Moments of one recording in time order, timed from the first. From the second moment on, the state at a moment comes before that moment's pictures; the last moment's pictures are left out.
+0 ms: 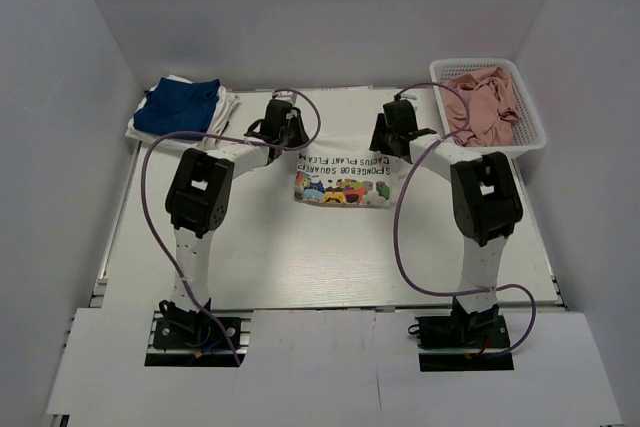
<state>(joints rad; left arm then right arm) -0.40 2.13 1.47 0.10 0.02 -0.44 0.37 1.95 1.35 -0.13 0.20 0.44</state>
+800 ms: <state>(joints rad) -0.40 1.92 1.27 -0.01 -0.03 -0.46 0.38 1.84 1.19 -0.27 0.04 0.39</state>
